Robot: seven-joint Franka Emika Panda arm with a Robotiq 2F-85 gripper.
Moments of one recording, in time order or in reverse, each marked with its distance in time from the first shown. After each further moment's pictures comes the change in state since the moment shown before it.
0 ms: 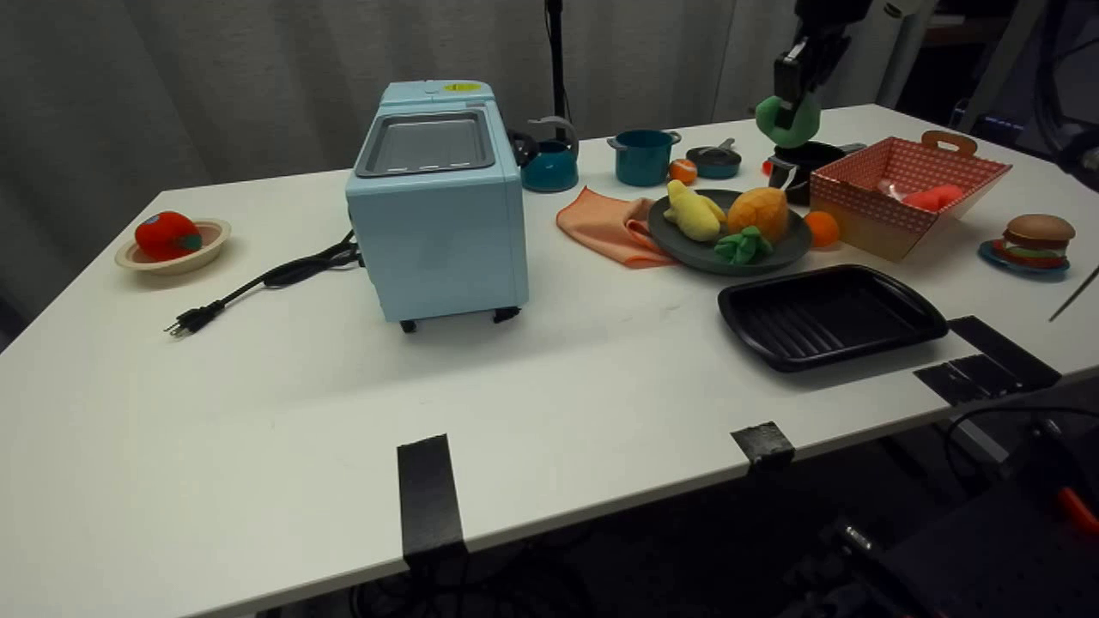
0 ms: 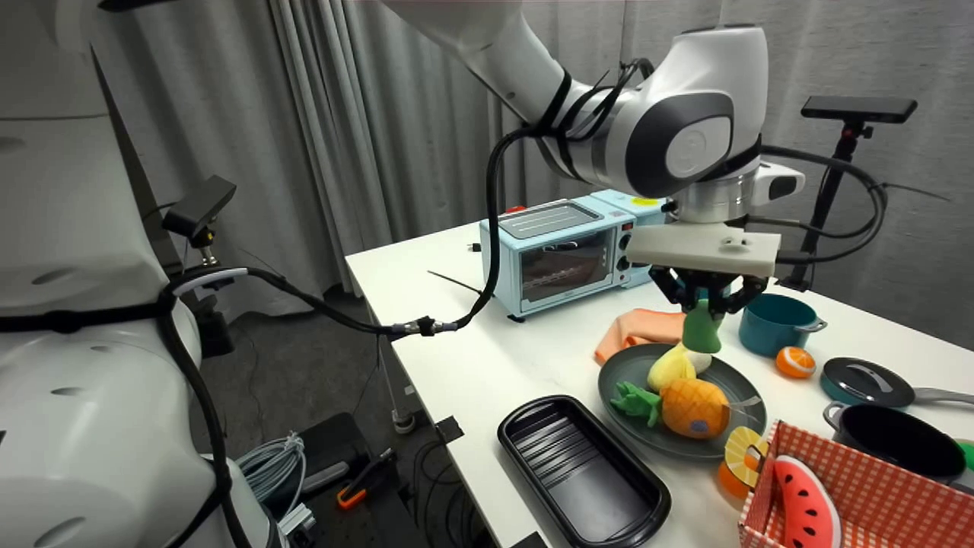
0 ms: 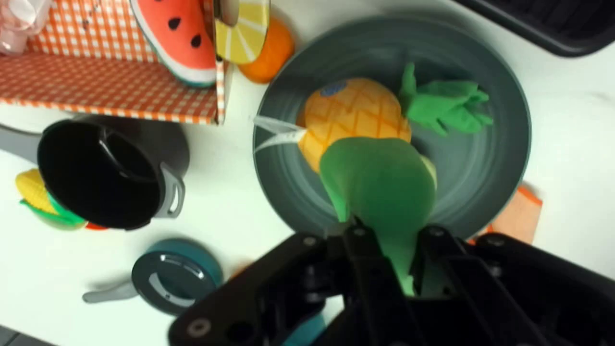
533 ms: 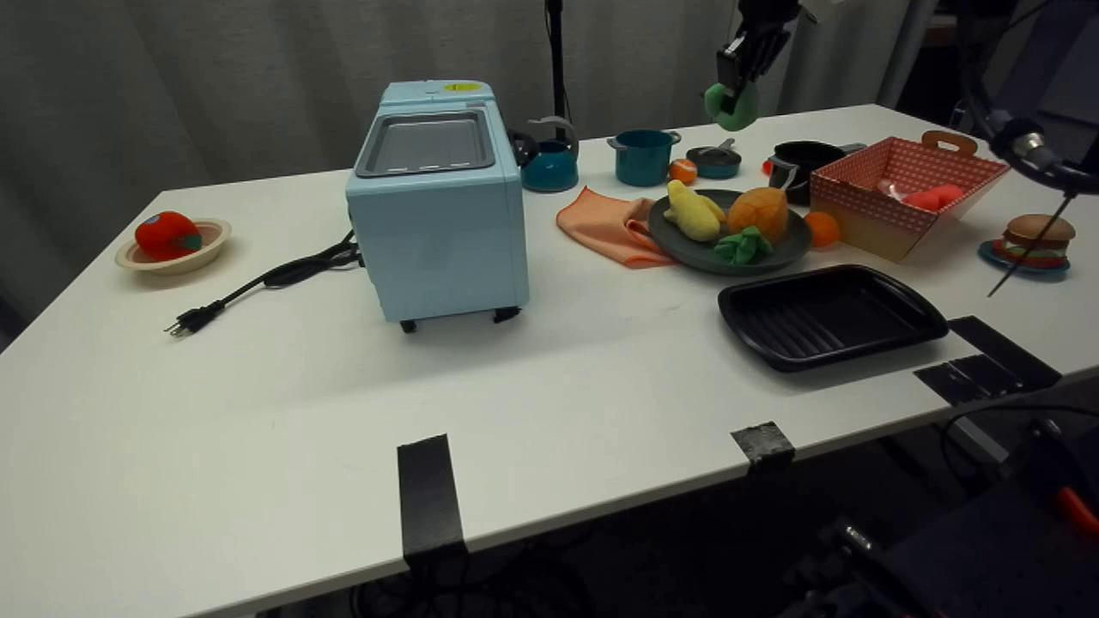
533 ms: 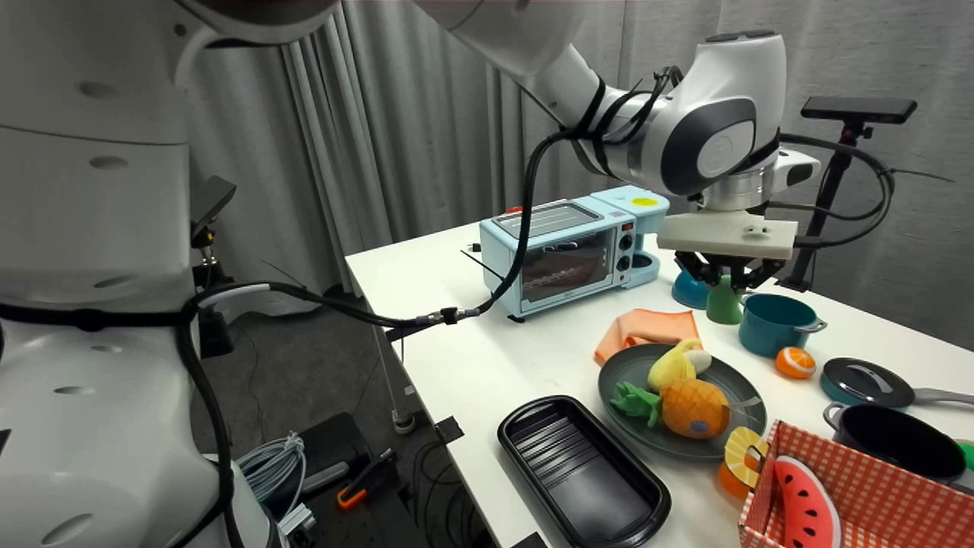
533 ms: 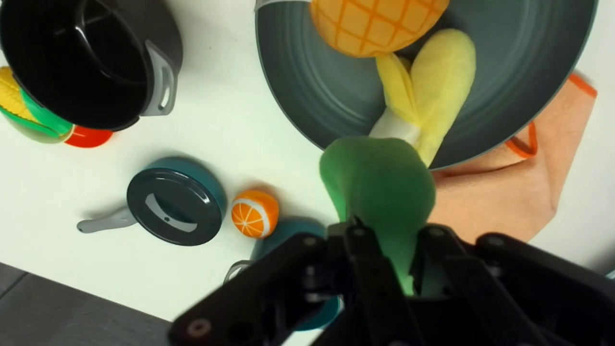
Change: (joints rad) arm 0.020 0.196 0.020 0.241 0.044 0.038 0.018
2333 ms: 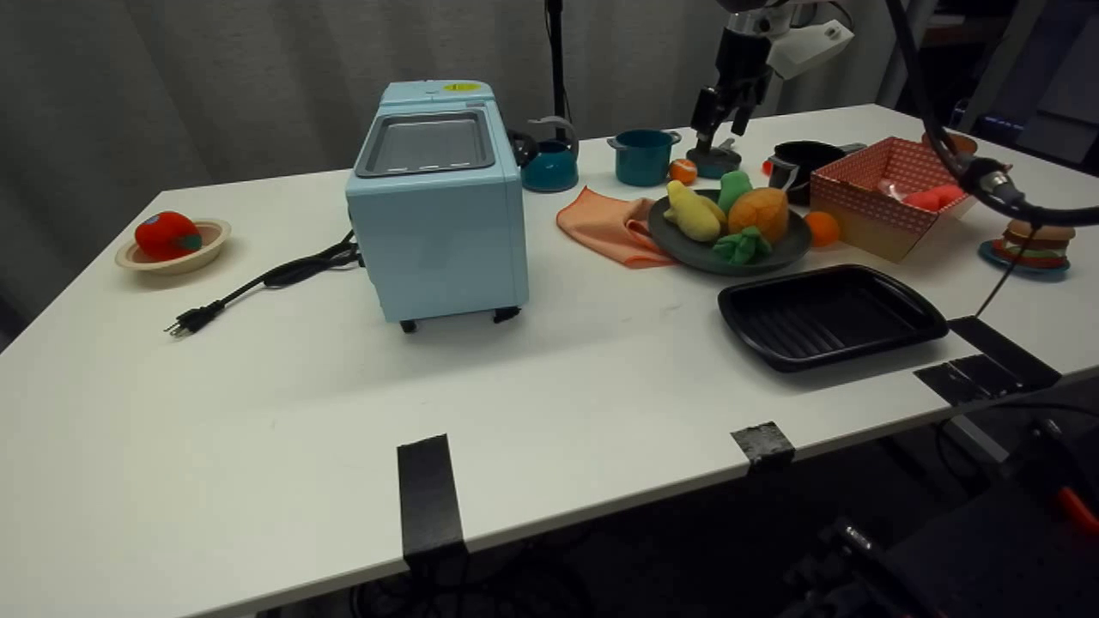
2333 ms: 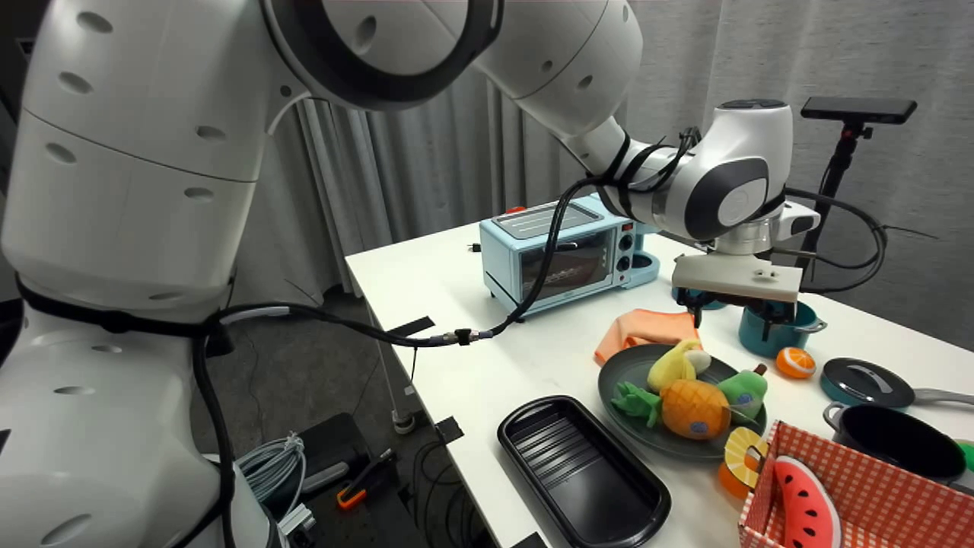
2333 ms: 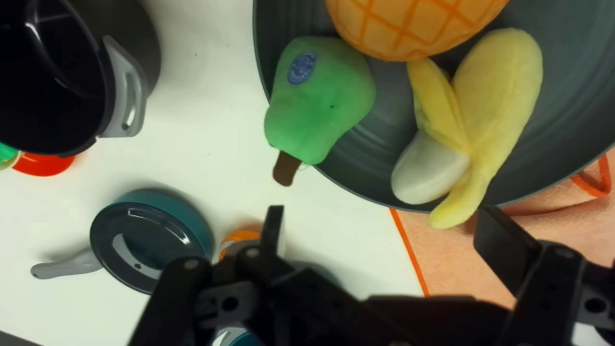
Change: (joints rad) arm -0.002 0.200 0.000 0.152 -0.038 -0.020 0.017
